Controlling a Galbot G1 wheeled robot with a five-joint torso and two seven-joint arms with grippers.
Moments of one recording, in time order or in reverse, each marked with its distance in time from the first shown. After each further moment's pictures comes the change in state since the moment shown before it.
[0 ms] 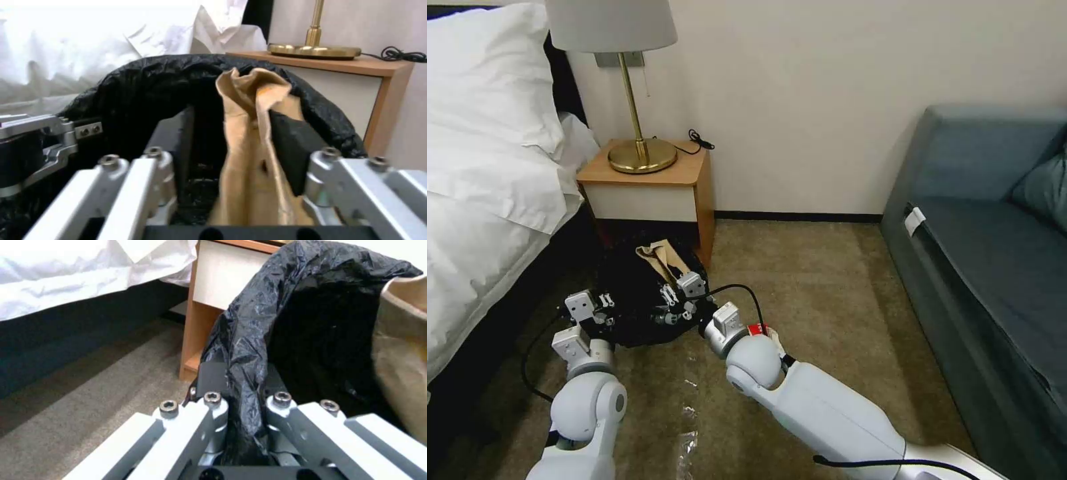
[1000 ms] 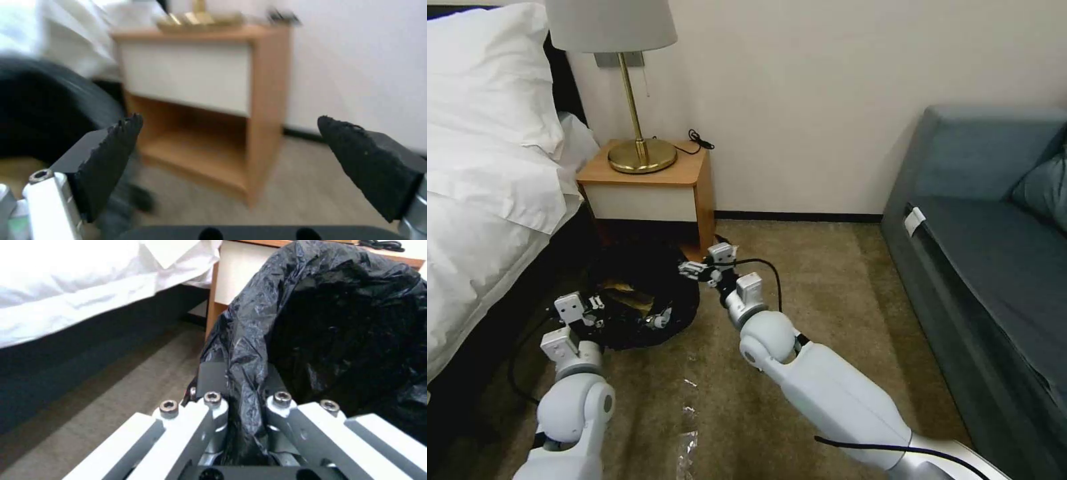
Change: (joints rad) left arm 0.019 0.077 -0.064 0.009 -0.031 0.014 0.018; right arm 0.003 0.001 0.158 -0.039 0.096 -0.149 0.175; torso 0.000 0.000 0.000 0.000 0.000
